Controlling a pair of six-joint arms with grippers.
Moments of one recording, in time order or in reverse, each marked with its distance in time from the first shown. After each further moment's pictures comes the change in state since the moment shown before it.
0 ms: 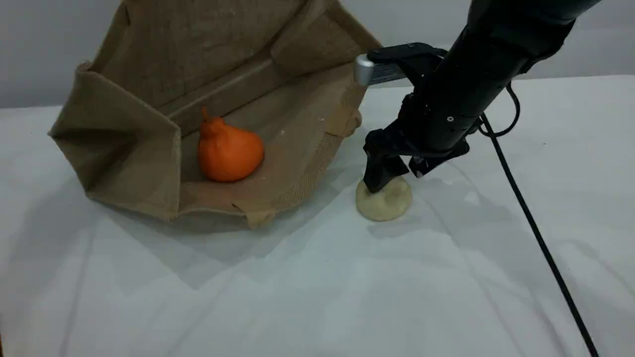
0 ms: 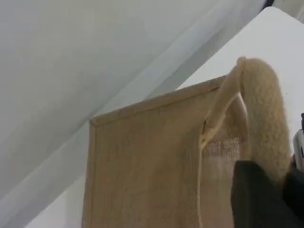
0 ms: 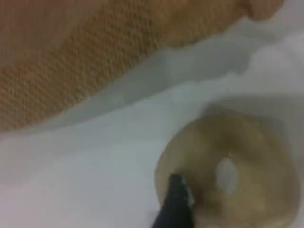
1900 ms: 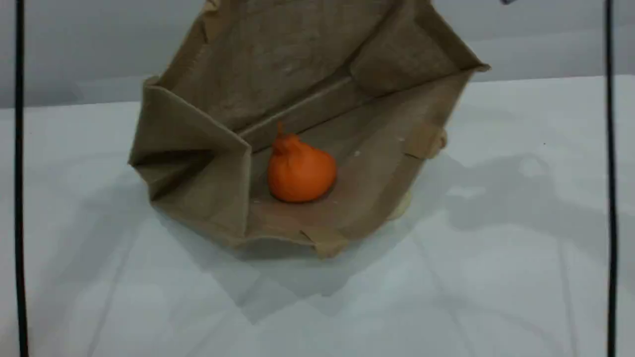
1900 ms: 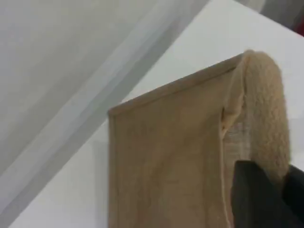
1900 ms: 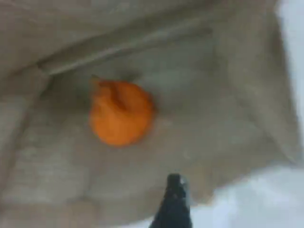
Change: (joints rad) left arm -0.109 0.029 0.000 0.007 0.001 0.008; right arm -0.247 -0.473 0.000 0.056 0.382 0.019
